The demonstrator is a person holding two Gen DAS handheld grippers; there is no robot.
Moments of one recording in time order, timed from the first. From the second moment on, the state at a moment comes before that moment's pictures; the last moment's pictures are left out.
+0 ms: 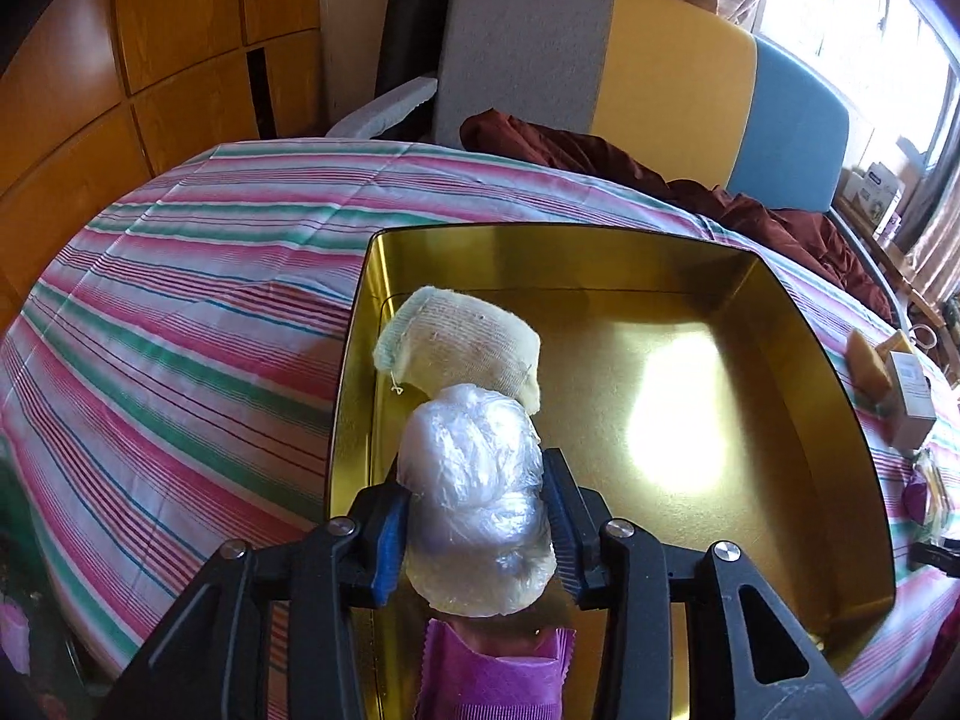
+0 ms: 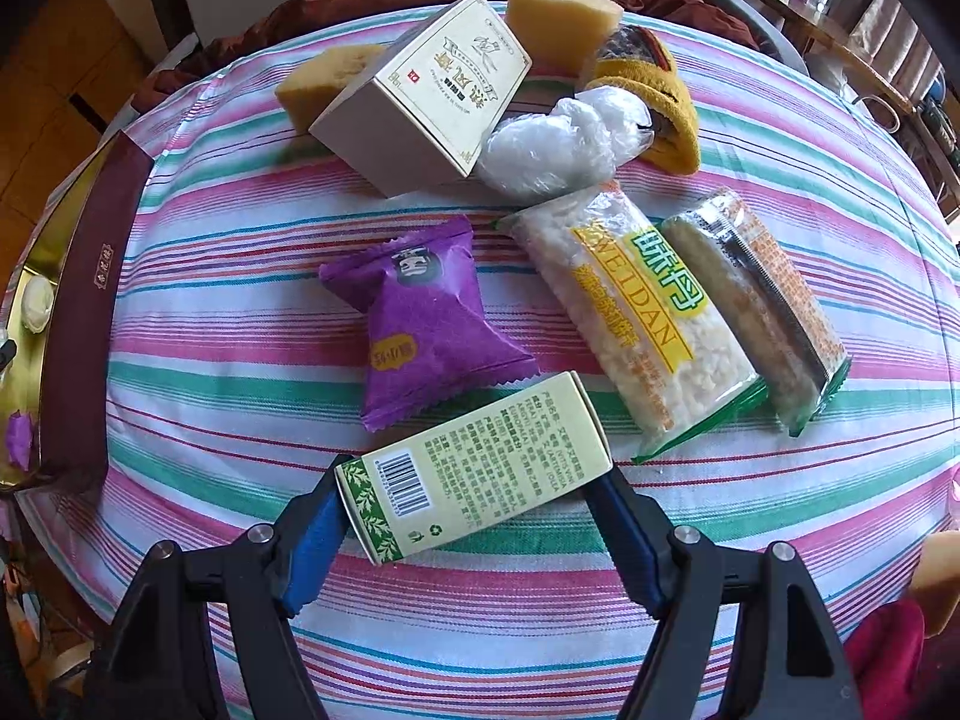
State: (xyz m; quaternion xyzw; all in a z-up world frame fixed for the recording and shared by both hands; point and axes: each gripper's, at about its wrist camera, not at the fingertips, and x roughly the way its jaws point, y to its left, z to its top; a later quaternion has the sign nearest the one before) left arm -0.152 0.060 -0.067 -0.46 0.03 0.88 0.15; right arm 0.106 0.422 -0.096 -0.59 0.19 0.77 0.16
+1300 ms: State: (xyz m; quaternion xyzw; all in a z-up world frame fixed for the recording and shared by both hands) left arm -0.051 0.014 -0.027 -0.38 -0.01 0.91 0.13; right arm 0.030 0.231 0.013 -0.47 0.11 0.88 -0.04
